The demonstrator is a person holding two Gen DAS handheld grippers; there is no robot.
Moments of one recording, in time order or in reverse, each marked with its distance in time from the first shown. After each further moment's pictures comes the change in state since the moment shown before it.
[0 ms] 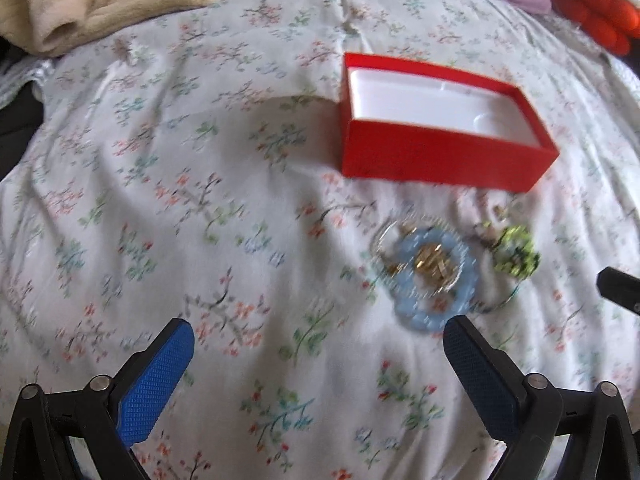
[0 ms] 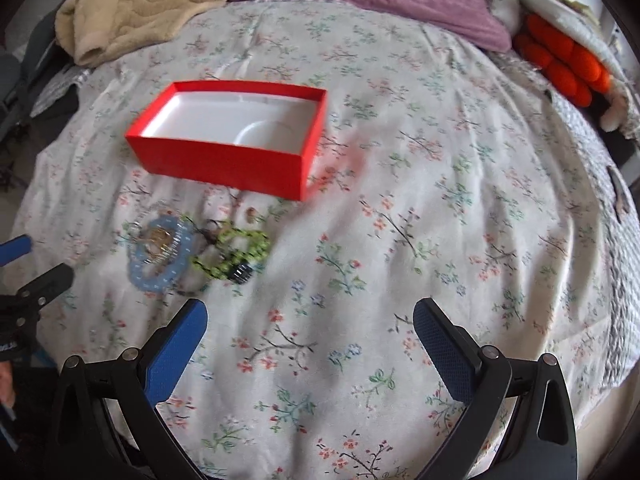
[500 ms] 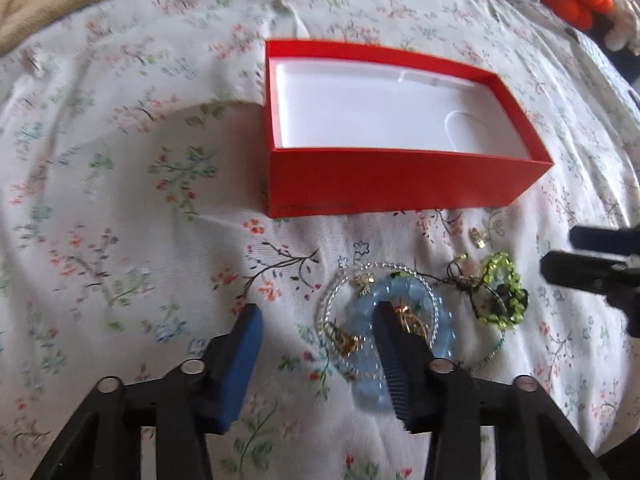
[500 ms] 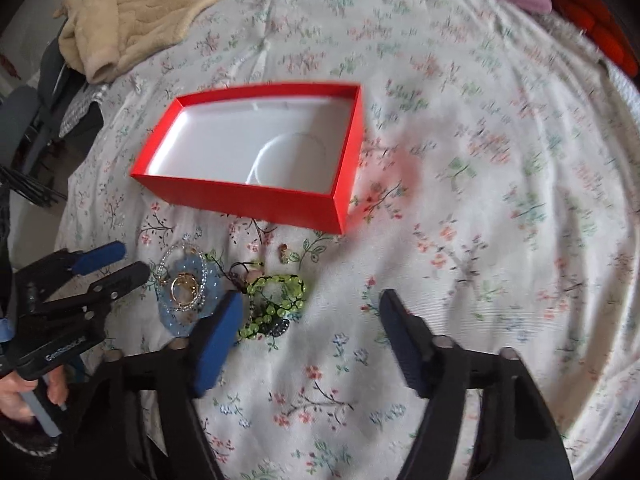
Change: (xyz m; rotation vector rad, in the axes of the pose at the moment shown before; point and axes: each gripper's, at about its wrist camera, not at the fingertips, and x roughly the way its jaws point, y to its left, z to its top) left arm 0.060 -0.015 0.041 0.078 0.093 -0.158; right arm 0.051 -0.013 0.045 0.072 0.119 0.230
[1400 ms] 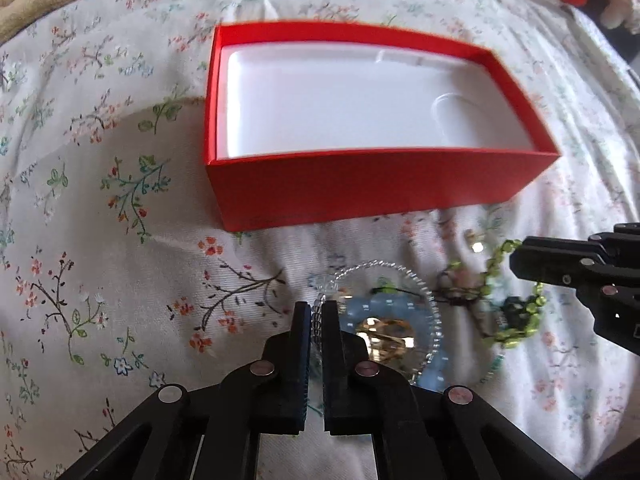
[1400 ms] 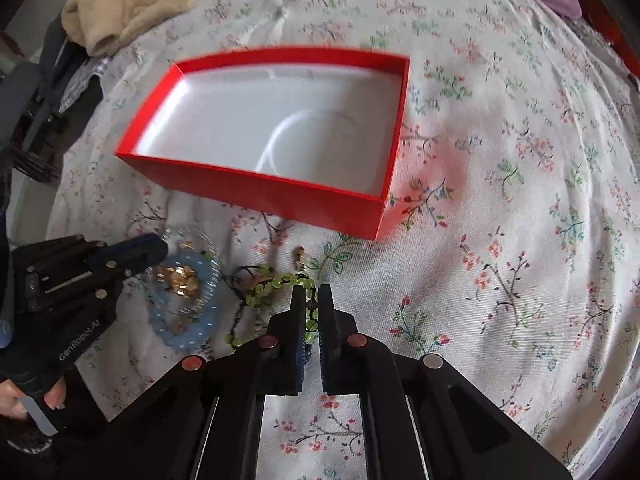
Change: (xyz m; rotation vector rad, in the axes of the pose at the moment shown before) left arm 0.016 -0.022 0.011 0.057 0.024 0.000; right arm 0.027 0.024 0.014 -0.064 0.047 -0.006
